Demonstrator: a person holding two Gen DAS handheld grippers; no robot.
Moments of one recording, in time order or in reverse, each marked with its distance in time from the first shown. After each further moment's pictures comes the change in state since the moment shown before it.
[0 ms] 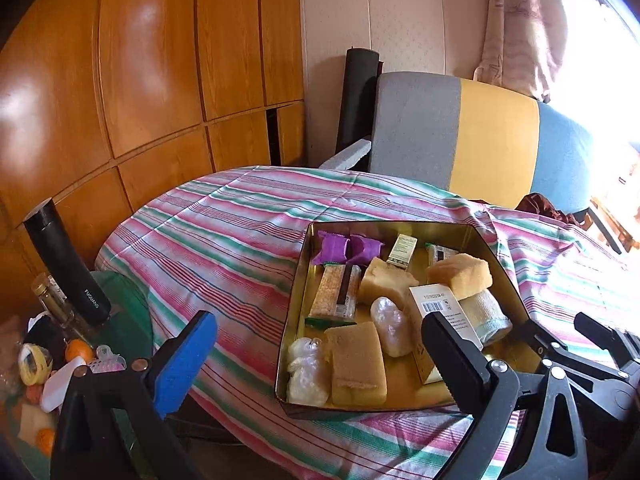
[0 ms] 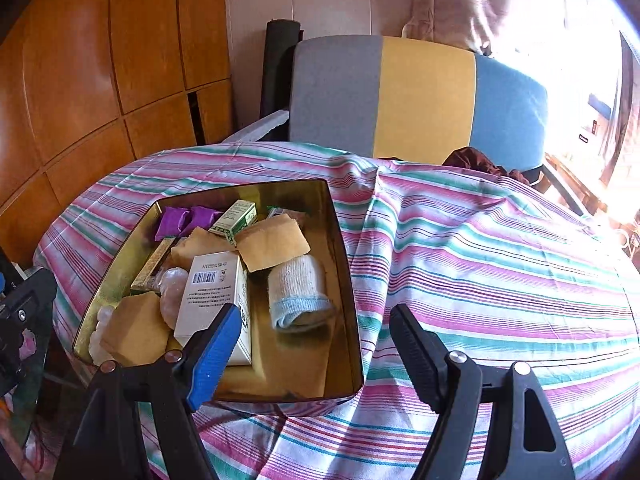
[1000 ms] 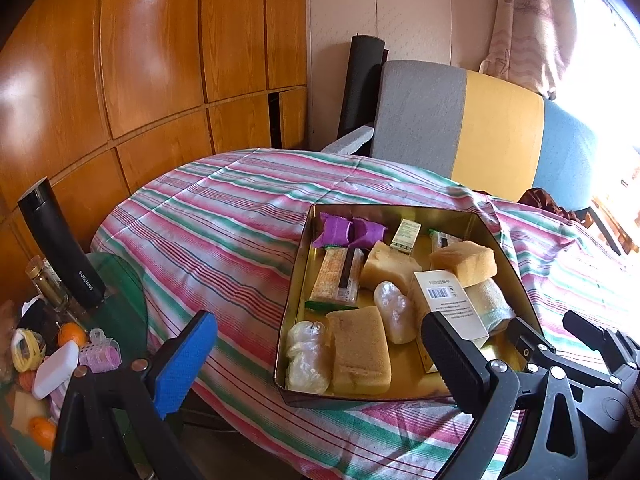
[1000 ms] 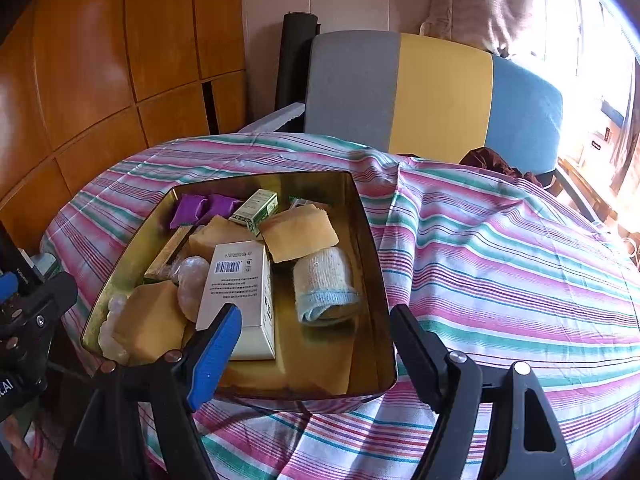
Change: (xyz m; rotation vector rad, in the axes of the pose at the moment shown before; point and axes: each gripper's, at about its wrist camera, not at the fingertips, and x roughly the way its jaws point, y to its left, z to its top) left arm 0.011 0.003 -0.007 -0.031 0.059 -0.008; right arm 0.010 0.020 -0.004 -0.033 0.033 0.040
